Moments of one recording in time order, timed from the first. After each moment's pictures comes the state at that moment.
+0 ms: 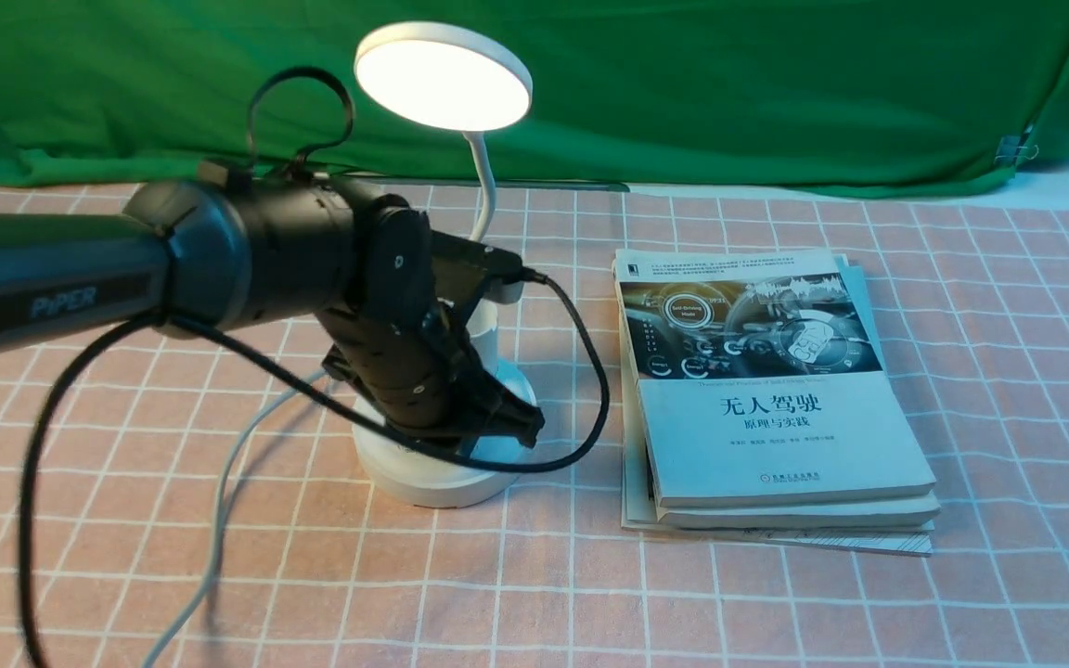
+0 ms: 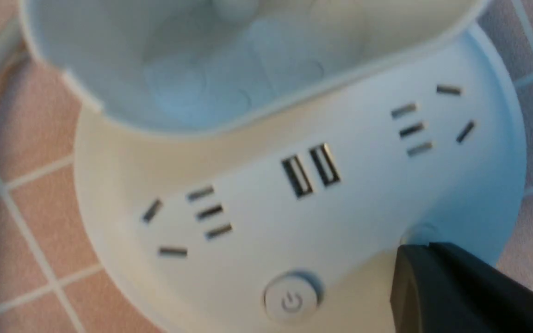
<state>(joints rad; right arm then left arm) 0.04 0.00 0.01 -0.05 0.17 0.19 -0.53 1.86 -1.26 -0.11 0.69 0.01</state>
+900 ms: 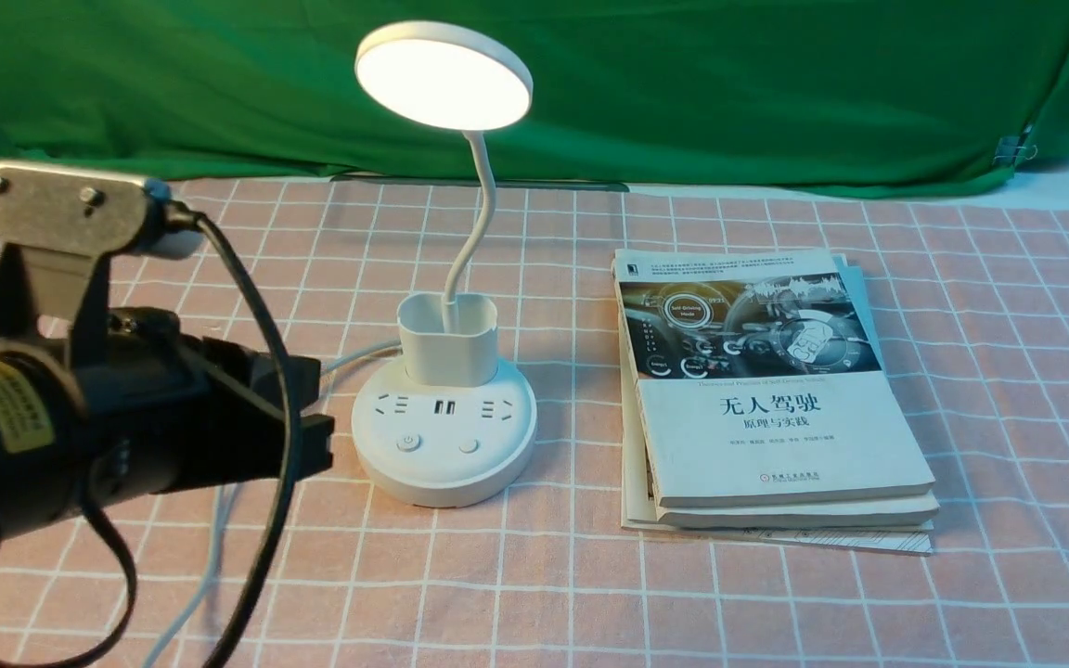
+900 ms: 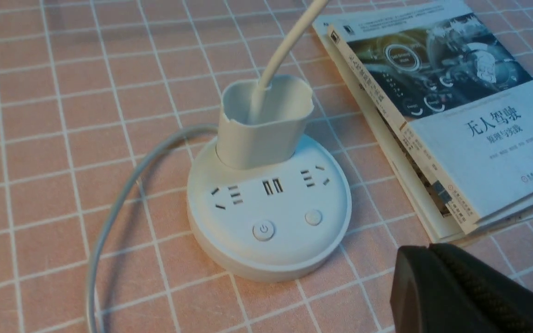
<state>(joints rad) 0.04 0.00 0.01 -0.05 0.17 0.19 -0.53 0.96 -0.70 -0.06 0.34 -0.13</state>
